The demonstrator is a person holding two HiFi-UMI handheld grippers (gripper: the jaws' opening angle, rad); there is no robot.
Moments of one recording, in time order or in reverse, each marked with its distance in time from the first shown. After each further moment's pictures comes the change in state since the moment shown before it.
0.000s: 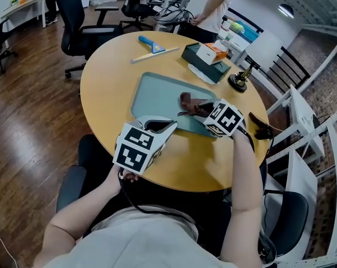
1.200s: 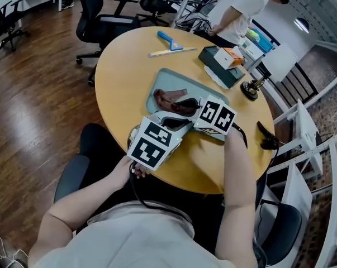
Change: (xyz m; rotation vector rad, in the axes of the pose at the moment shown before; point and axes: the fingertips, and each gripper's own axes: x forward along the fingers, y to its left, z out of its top) left arm 0.001 0.000 0.000 0.012 0.003 0.009; right arm 0.017 0.076 0.121 -0.337 -0.277 0.260
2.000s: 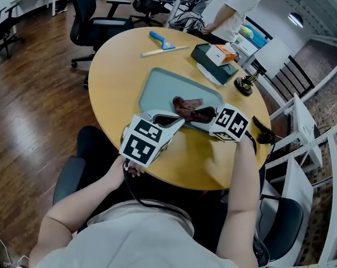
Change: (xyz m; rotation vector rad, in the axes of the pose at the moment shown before) left arm -0.003 0.000 0.001 -0.005 -0.001 -0.002; right arm -0.054 0.015 -0.076 0.192 0.117 -0.072
